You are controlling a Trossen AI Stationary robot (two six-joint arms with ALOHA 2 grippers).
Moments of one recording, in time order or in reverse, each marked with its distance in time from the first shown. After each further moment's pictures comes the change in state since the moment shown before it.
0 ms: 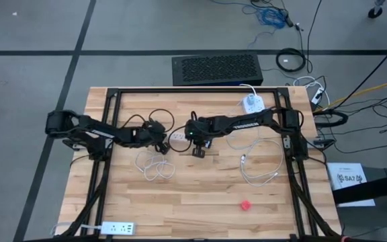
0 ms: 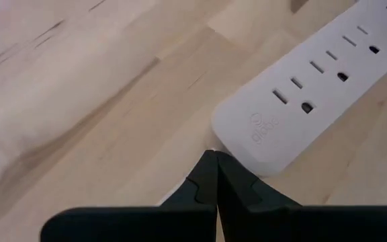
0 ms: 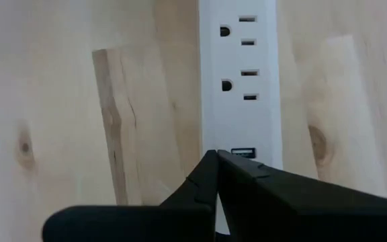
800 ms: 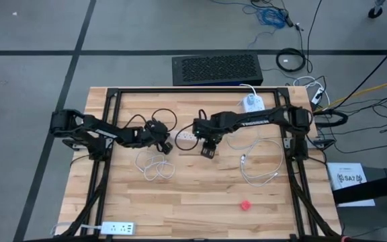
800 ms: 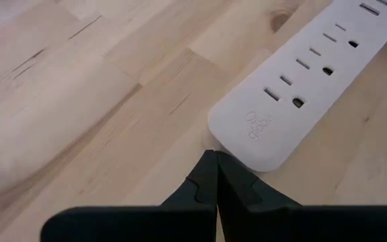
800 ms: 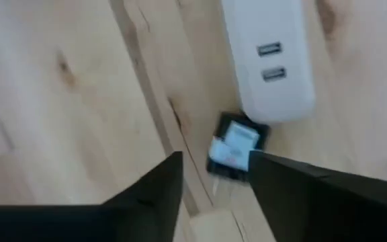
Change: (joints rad) left arm 0.001 0.041 0.000 0.121 -0.002 0.072; right arm -0.002 -0.130 0.000 -0.299 -0.087 0.184
